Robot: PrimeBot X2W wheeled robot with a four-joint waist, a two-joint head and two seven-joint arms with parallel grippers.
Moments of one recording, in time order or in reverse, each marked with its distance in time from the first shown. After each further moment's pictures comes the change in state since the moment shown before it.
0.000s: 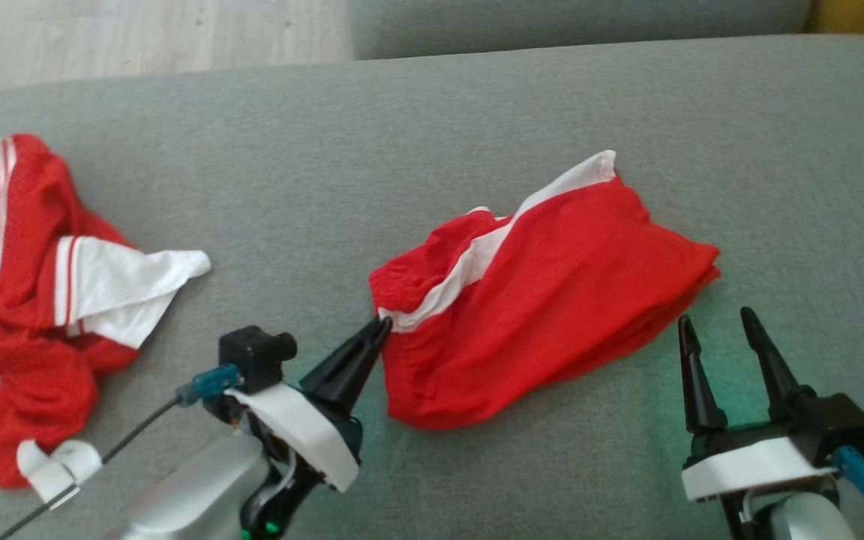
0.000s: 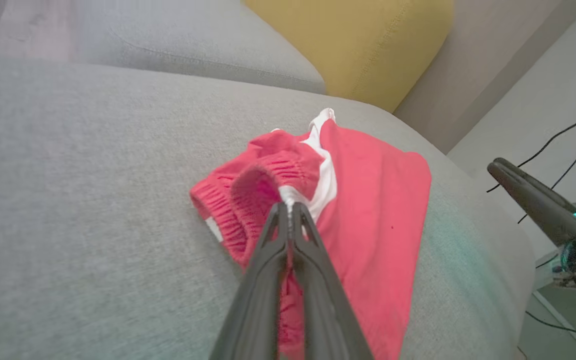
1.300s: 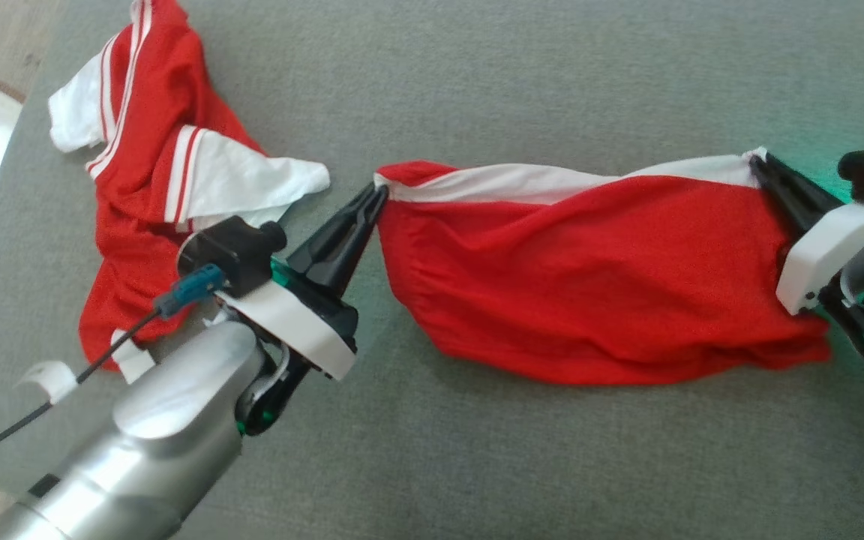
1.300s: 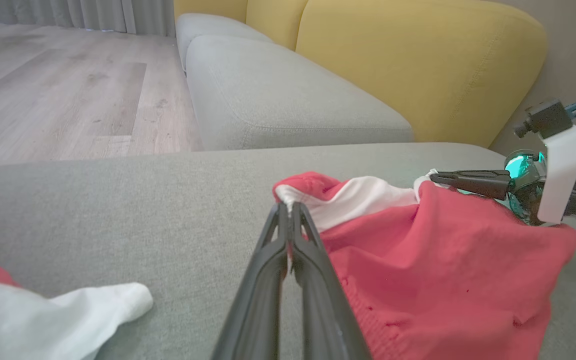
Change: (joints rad) left arm -0.215 -0.007 0.051 0.017 0.165 0.022 -0.074; right arm -0.730 -0.556 0.740 0.489 0.636 0.000 0.202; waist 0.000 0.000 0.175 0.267
